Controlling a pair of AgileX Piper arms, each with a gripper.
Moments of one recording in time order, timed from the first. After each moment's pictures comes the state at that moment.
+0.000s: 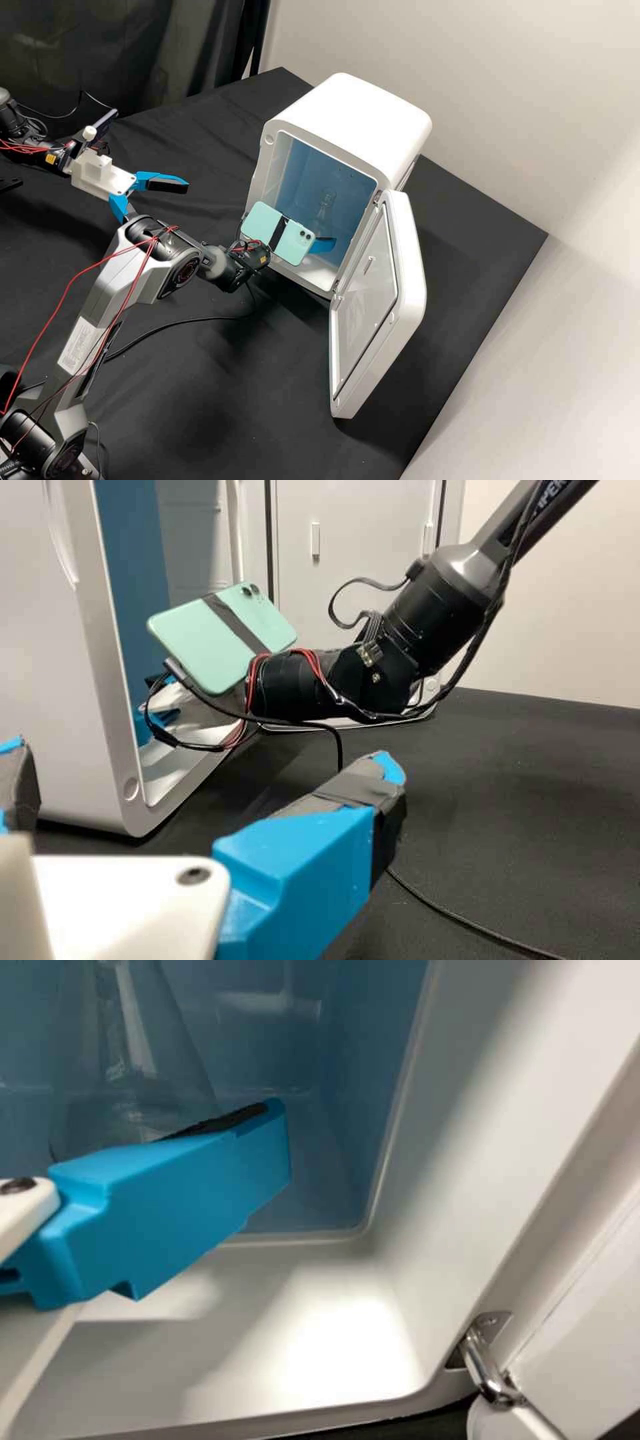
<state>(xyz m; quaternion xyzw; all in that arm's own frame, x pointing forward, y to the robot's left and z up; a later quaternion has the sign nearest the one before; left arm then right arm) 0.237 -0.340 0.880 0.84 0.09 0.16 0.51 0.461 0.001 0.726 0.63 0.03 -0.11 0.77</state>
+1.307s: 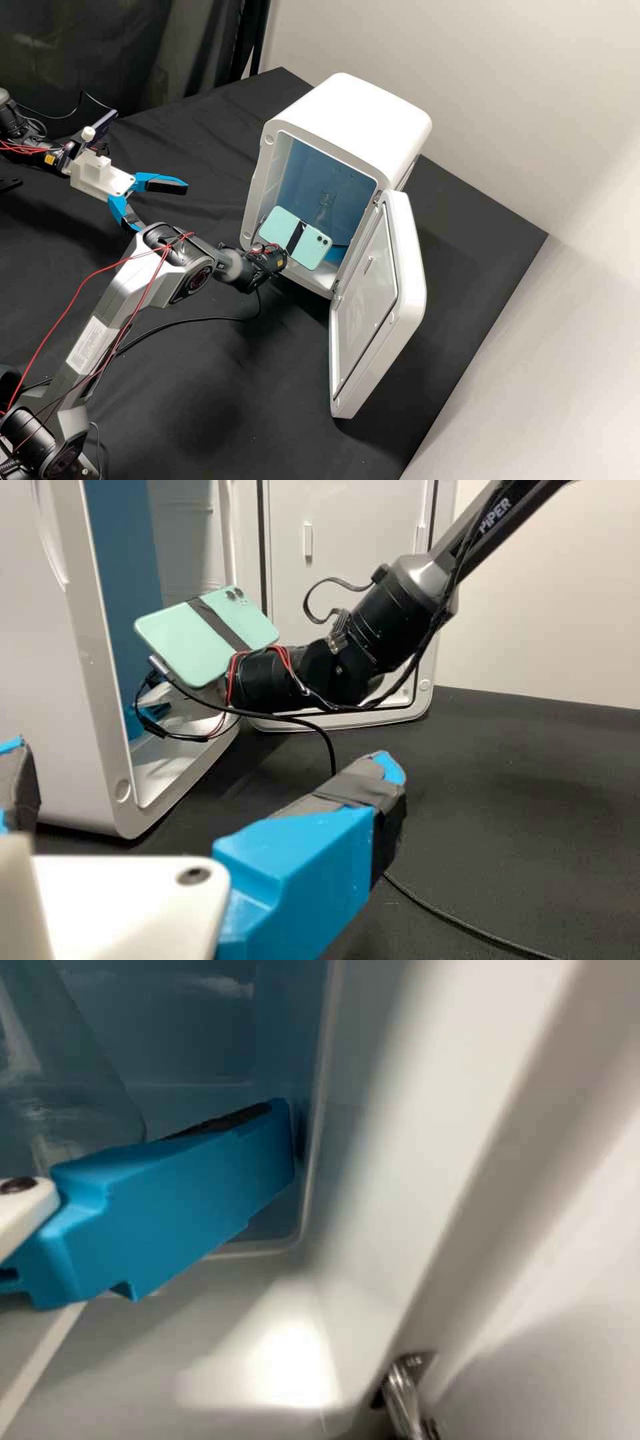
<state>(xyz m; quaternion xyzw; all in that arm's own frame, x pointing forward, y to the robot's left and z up) 0.238 -0.342 0.878 0.84 0.09 0.16 0.51 0.488 -0.017 0.741 0.63 0.01 -0.12 0.77</state>
